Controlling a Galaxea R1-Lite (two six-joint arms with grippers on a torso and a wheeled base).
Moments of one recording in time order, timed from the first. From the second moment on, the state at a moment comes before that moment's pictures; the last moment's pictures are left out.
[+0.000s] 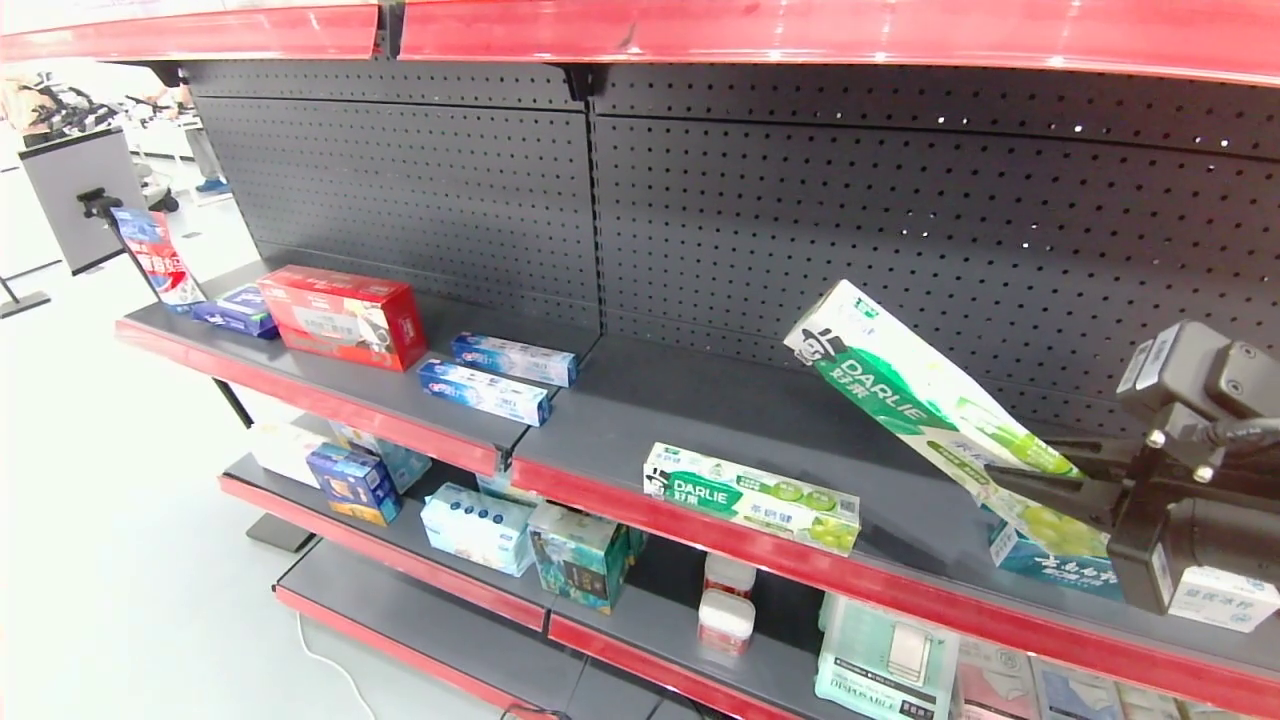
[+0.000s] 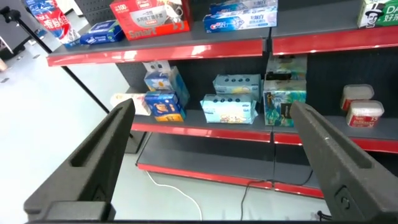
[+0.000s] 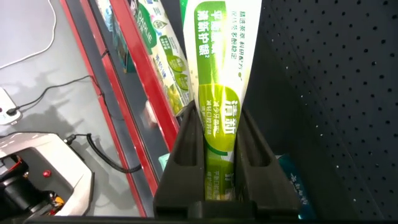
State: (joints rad) left arm -0.33 0.06 -0.26 0.27 0.28 0.25; right arm 0.39 1.19 -0.66 -0.09 0.09 -0.55
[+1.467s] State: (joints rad) left arm -0.31 0.01 -0.17 0.27 0.35 0.06; right arm 0.39 1.20 -0.65 -0.11 0.09 -0.55
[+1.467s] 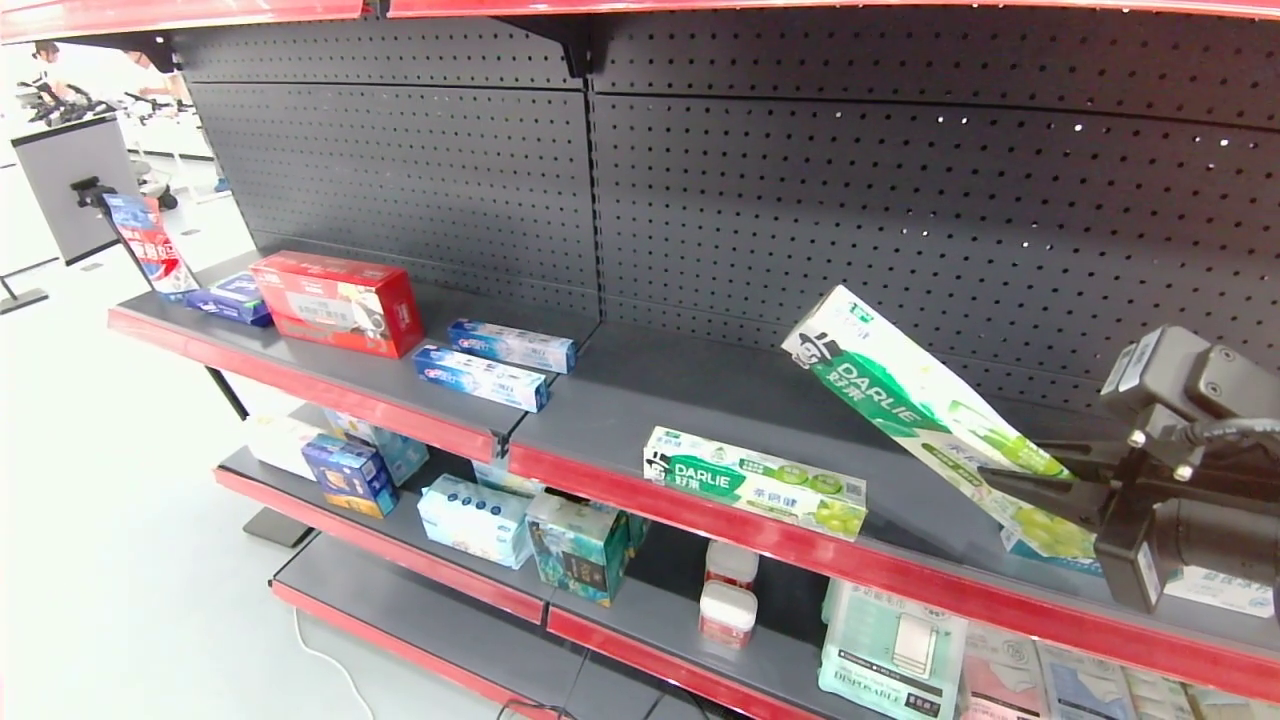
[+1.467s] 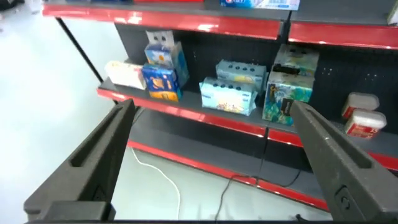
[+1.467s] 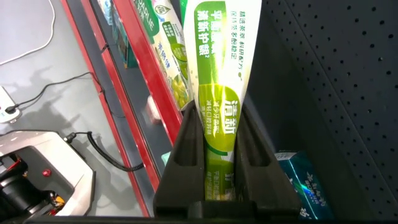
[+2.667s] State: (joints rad) left arm 0.00 0.00 0.00 0.00 -0.06 0.00; right arm 0.39 1.21 -0.66 -0.12 0.09 -0.55
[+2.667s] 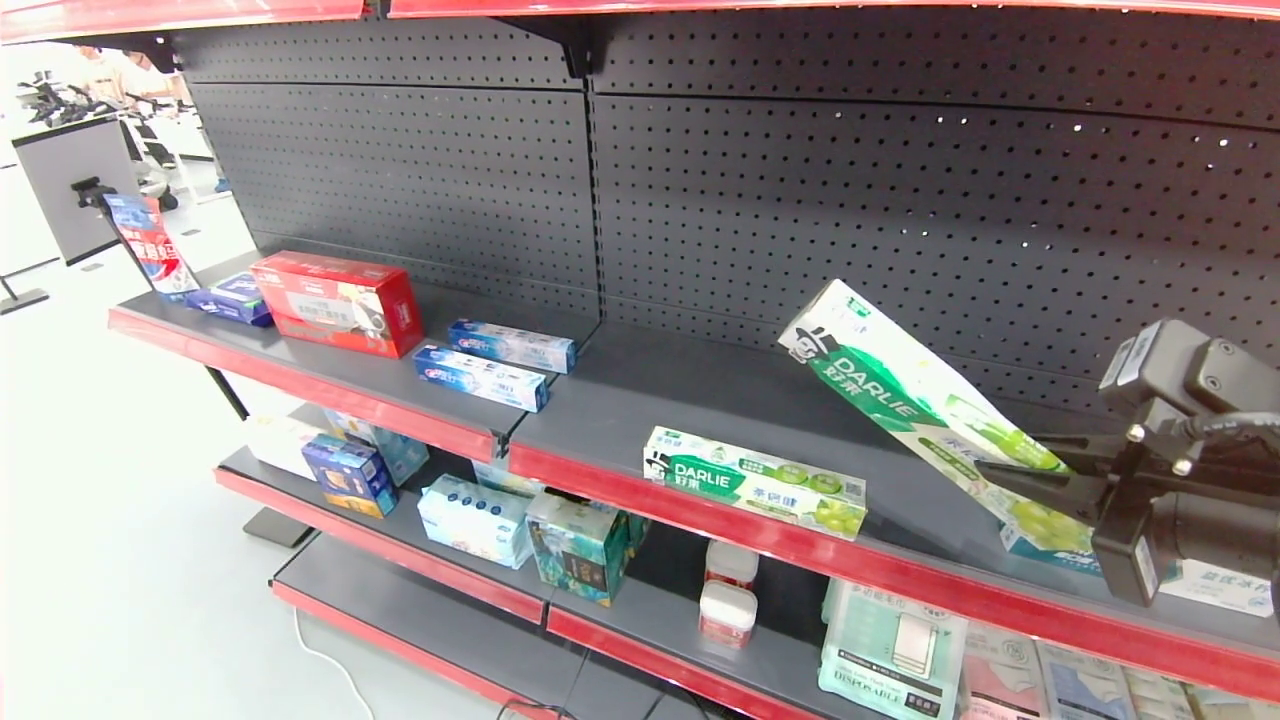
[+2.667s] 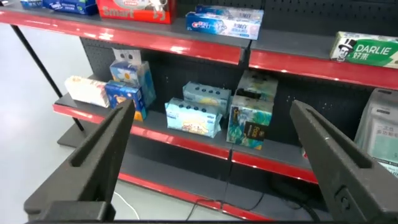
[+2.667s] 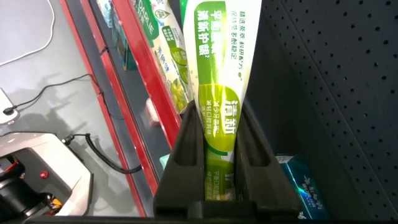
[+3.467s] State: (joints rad) left arm 0.00 0.00 0.00 0.00 -0.06 0.00; right arm 0.42 1.52 -0.72 -0.37 0.10 -0.54
